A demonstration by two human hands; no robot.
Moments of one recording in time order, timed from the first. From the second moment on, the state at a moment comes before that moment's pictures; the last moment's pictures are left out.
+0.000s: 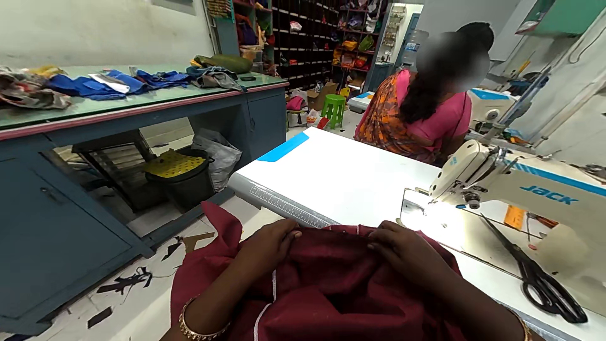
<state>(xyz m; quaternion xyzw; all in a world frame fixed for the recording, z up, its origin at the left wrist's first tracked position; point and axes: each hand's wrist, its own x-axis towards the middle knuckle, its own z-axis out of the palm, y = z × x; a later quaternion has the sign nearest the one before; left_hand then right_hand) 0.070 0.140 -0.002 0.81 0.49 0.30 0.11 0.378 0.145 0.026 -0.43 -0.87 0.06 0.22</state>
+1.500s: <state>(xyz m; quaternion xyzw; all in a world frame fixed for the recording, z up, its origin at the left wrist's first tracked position) 0.081 0.171 0.039 0.89 0.38 0.25 0.05 0.401 0.134 0.035 -0.48 -0.83 0.13 0.25</state>
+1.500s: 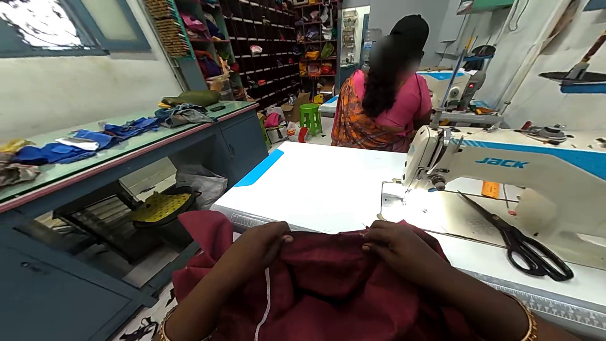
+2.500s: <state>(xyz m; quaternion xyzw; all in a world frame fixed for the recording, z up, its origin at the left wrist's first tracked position) 0.092 0.168 0.017 0.82 0.37 0.41 -0.16 0.385 0.098 0.048 -0.46 -0.79 0.36 0.18</state>
